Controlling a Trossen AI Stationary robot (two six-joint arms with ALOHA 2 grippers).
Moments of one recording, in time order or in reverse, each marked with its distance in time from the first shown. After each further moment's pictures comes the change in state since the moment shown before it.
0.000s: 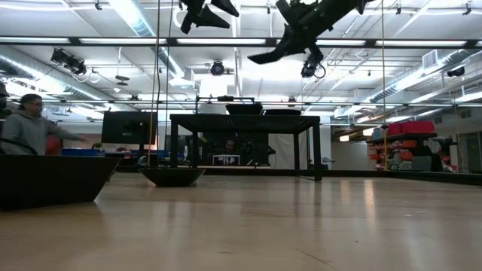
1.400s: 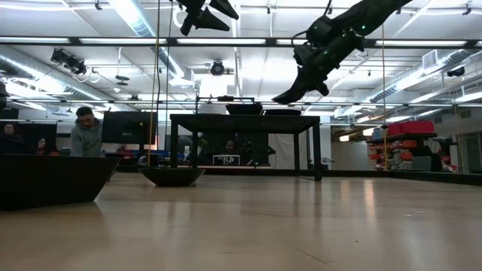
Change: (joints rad) left arm -0.001 0.002 0.000 -0.039 0.033 0.008; right arm -0.350 0.130 0.000 -0.165 -0.456 -0.331
